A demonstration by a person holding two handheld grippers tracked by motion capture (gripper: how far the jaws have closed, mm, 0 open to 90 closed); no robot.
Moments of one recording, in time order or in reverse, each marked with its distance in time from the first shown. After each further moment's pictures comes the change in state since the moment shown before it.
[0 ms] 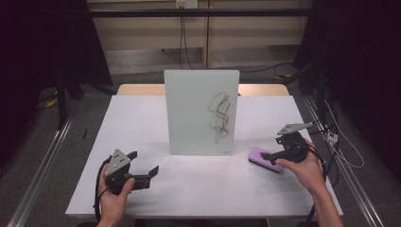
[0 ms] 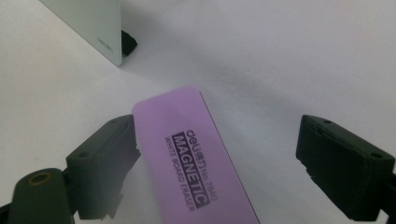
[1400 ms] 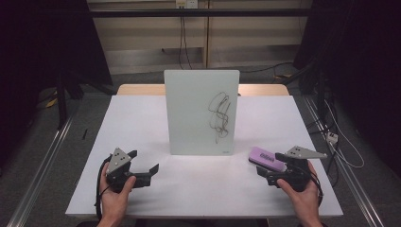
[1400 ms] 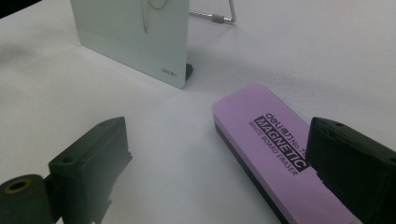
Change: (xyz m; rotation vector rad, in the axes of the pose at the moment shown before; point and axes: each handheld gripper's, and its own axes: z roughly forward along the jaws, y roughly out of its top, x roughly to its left) left arm 0.001 0.001 0.004 0.001 0.021 -0.012; right arm 0.055 -0.044 -0.018 -0.265 0.021 0.177
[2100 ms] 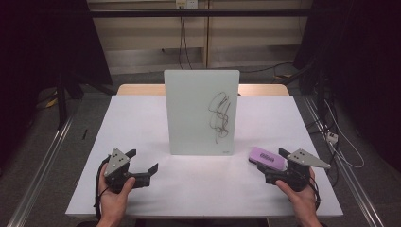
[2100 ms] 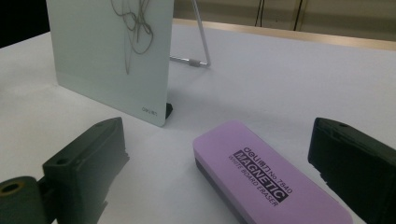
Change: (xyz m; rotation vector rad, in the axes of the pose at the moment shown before) left arm -0.001 0.001 -0.005 -0.038 0.004 0.018; right arm 0.008 -0.009 0.000 -0.194 -0.114 -0.018
